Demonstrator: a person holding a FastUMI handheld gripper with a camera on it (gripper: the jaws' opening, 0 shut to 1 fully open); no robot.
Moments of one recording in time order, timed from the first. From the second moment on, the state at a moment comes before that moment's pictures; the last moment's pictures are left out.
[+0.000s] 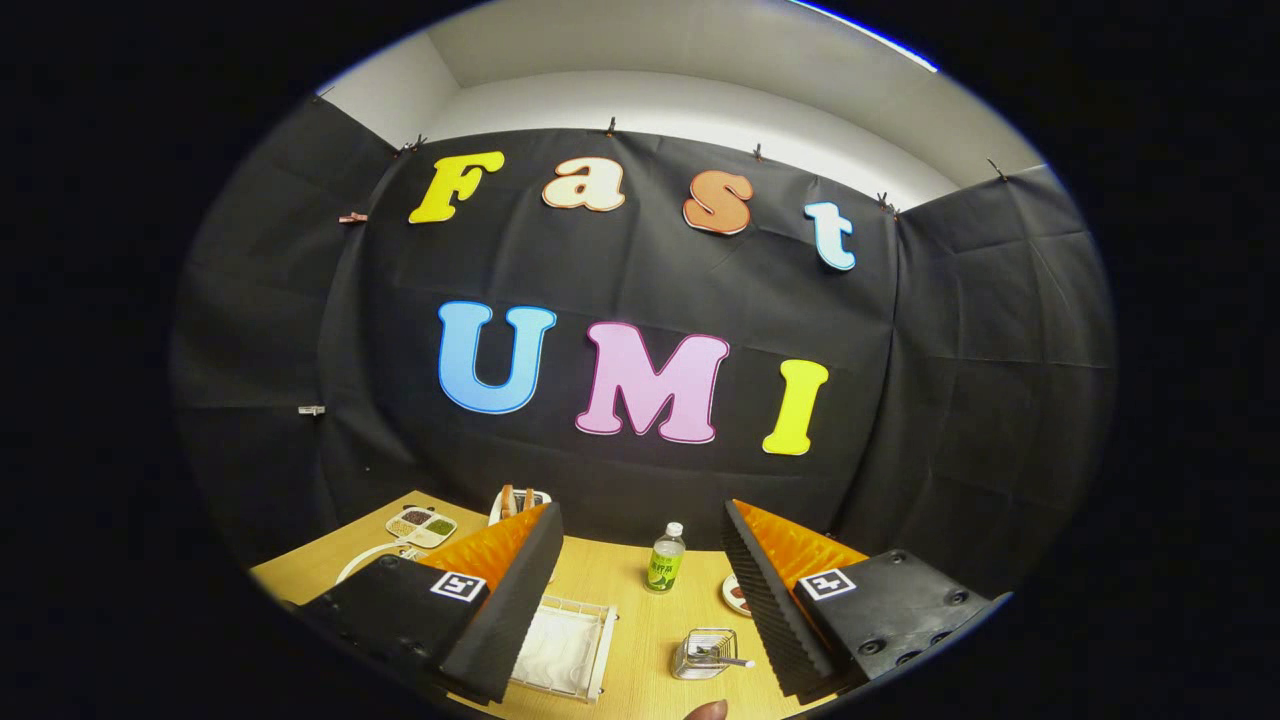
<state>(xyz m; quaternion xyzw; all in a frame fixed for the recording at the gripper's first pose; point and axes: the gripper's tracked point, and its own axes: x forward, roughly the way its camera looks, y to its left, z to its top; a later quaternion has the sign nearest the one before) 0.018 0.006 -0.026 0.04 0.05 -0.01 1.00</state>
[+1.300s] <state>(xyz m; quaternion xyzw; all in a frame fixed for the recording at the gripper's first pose) 0.095 0.202 -0.297 0.07 0.48 0.01 0.87</state>
